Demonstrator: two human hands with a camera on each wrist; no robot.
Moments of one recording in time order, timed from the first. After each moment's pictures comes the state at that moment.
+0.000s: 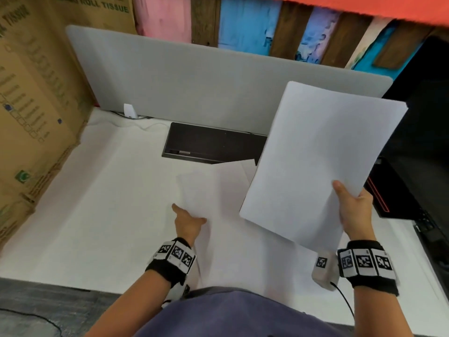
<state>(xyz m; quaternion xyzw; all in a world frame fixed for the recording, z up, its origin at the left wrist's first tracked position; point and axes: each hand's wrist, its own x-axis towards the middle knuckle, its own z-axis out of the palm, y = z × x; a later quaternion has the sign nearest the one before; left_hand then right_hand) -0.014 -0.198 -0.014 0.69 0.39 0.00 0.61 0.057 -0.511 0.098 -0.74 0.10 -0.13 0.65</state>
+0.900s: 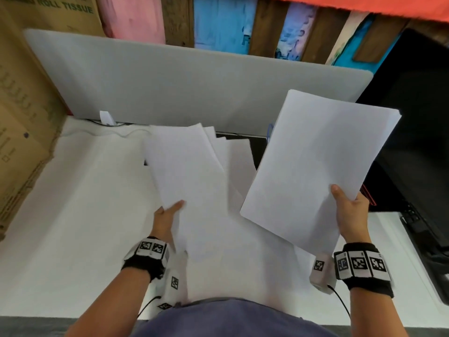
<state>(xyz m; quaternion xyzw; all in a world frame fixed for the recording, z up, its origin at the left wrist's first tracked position) 0.023 -0.159 -0.024 0.51 0.37 0.01 0.77 0.060 -0.530 0.094 -0.74 0.16 -0.14 0.64</state>
